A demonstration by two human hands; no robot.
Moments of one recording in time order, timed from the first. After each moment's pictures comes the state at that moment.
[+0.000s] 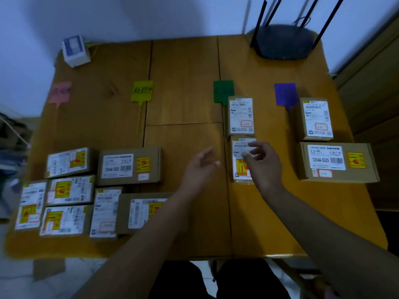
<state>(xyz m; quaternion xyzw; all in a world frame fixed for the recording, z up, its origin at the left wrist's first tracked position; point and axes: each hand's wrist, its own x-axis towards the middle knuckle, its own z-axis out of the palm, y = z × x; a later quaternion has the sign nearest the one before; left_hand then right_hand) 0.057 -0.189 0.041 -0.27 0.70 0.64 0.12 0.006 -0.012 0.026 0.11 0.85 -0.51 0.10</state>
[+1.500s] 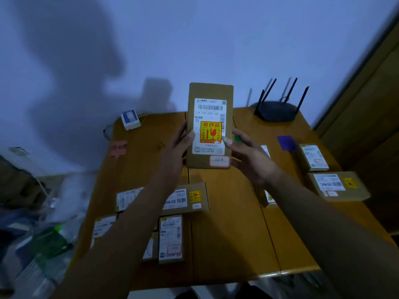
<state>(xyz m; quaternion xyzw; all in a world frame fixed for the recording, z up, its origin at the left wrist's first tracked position) 0.108 -0.396 0.239 -0.07 0.64 0.76 -0.04 0.052 -0.178 0.227 -0.06 0.59 -0.77 0.24</state>
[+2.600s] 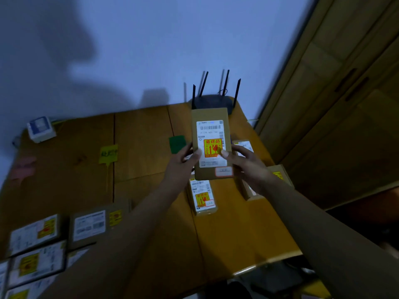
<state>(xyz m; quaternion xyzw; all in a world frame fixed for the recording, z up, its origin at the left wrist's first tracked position) -0.009 -0.147 0.168 -0.10 0.69 0.71 0.09 -0.027 0.070 0.183 0.11 0.68 -0.70 0.19</state>
